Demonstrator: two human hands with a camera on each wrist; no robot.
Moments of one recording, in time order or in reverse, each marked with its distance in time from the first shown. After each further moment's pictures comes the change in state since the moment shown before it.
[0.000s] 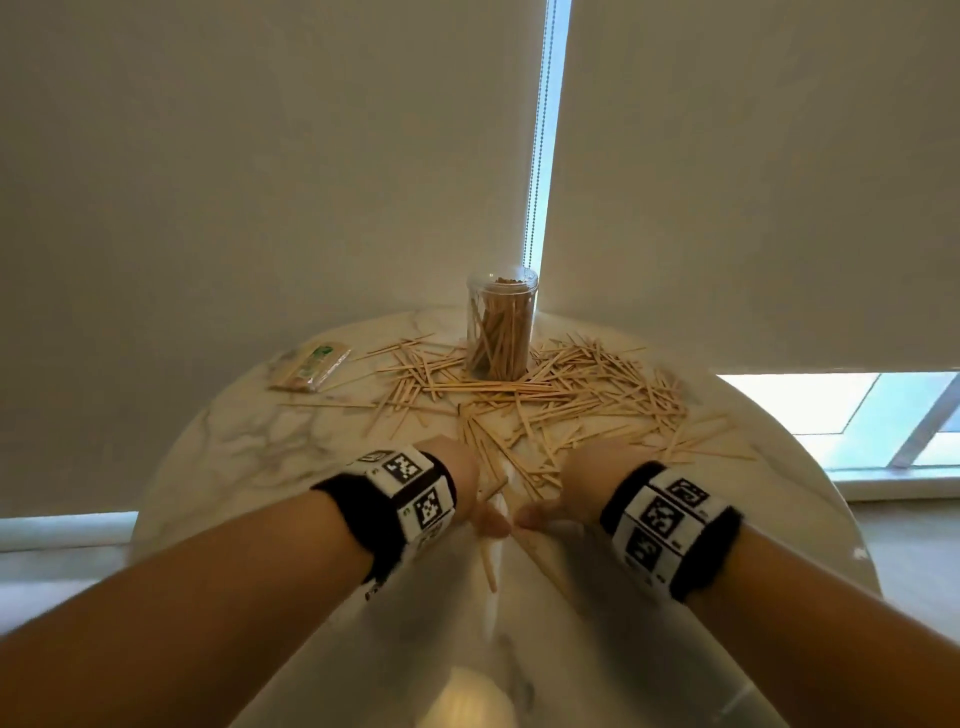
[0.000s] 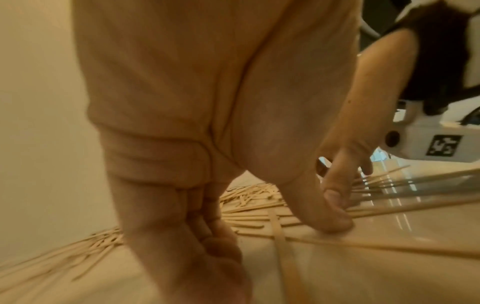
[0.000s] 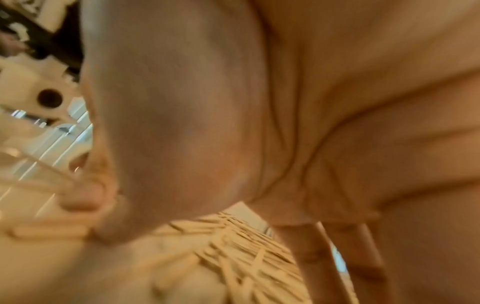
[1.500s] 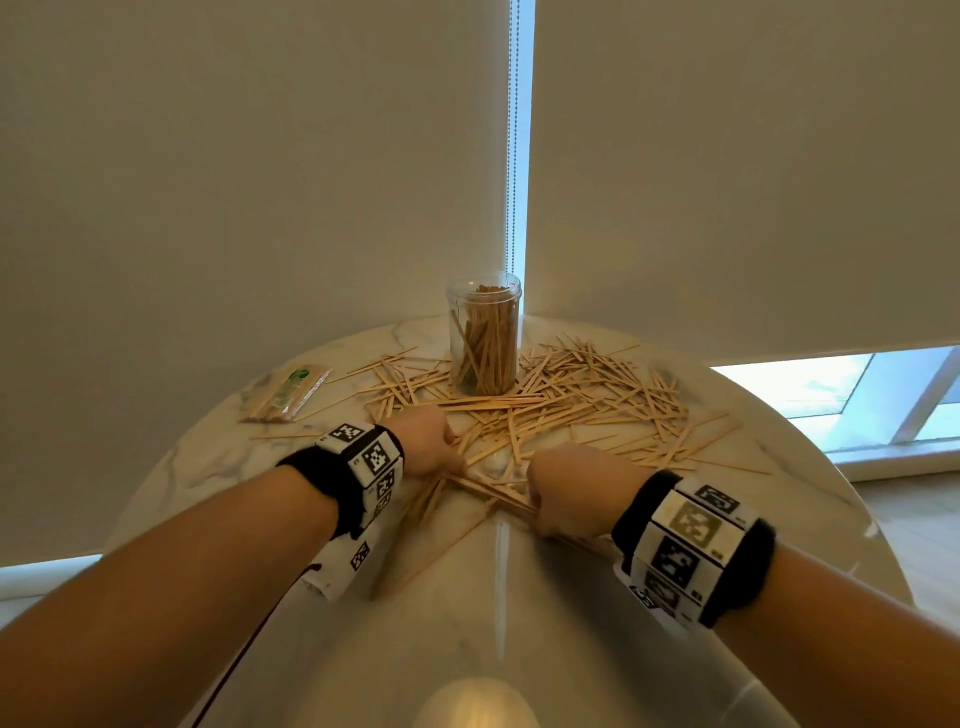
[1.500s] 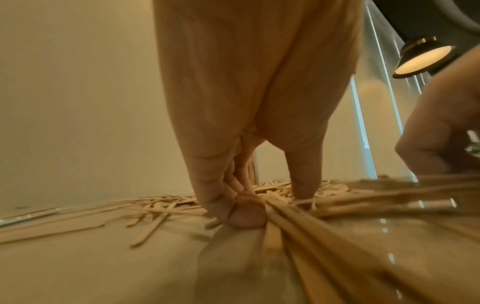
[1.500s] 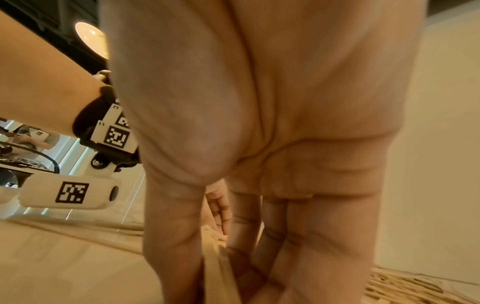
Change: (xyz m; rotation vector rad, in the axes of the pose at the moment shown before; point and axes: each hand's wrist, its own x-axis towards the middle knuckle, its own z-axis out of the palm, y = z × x) left_hand 0.102 -0.045 -0.018 -0.262 0.165 0.082; right_hand 0.013 0.003 -0.013 0.190 0.110 -0.273
